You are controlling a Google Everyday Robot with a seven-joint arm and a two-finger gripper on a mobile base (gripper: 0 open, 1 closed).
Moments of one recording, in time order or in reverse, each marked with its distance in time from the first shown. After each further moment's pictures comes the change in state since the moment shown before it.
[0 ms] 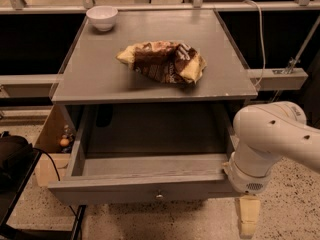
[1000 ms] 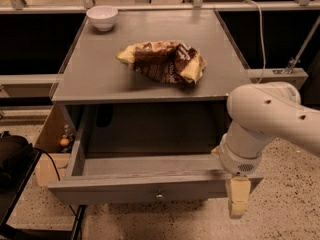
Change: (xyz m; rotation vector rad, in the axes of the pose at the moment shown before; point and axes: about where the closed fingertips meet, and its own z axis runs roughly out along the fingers) arm -0.028 -0.028 -0.035 0.062 -0.034 -0.063
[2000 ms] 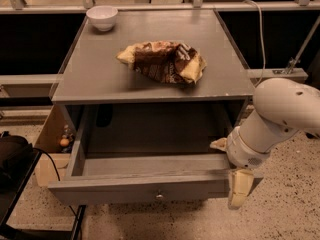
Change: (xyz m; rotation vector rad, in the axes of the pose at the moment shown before) arm -0.006 -0.019 -0.011 0.043 -0.237 -0.018
